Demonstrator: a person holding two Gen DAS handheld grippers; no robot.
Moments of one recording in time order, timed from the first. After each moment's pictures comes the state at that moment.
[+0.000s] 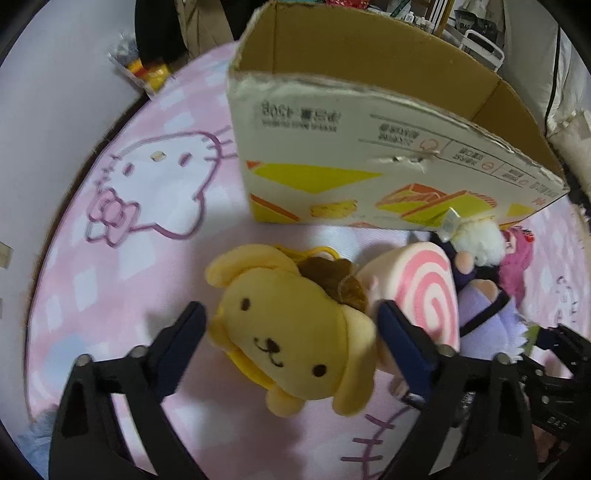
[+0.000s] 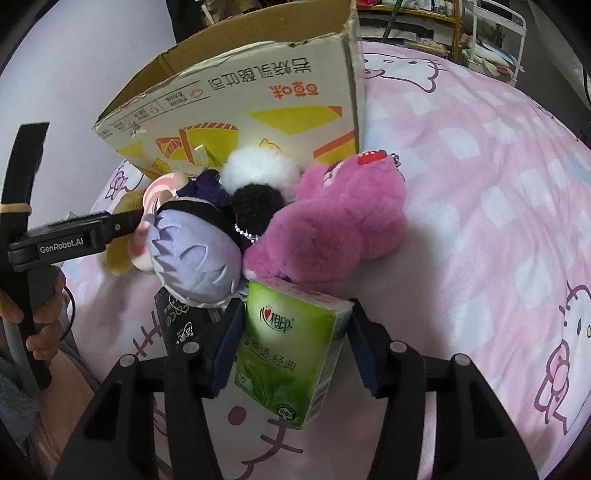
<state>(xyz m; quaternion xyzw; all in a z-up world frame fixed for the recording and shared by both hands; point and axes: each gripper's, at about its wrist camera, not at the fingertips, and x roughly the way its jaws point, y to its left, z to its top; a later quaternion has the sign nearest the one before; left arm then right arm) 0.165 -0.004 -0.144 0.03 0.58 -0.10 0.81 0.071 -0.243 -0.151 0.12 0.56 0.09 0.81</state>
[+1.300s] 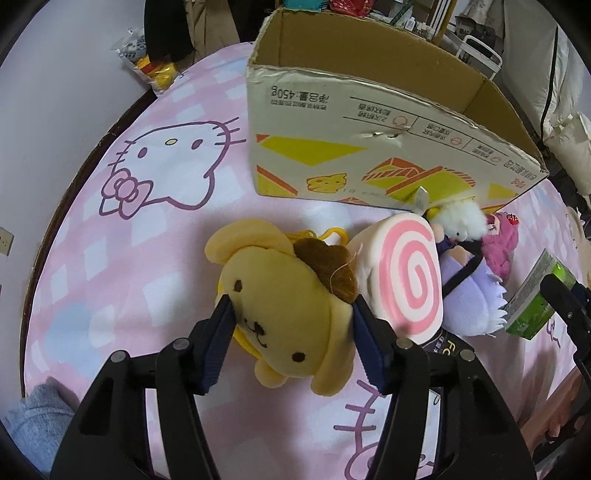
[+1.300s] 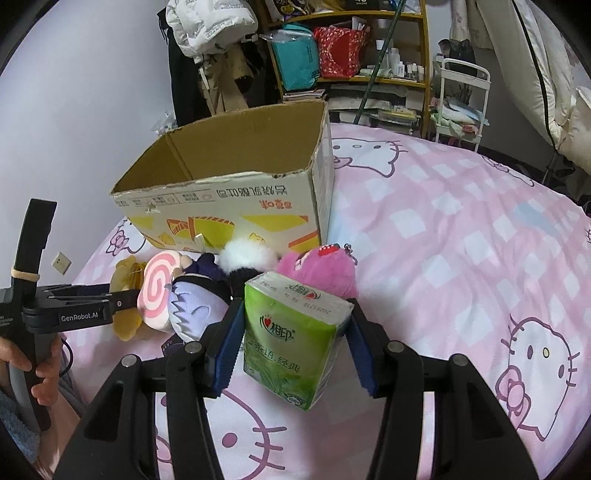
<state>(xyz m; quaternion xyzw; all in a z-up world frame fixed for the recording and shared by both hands) 0.137 0.002 -0.132 0.02 0.57 -0.09 0.82 0.053 -0.260 -0.095 0.10 0.45 0.04 0.89</state>
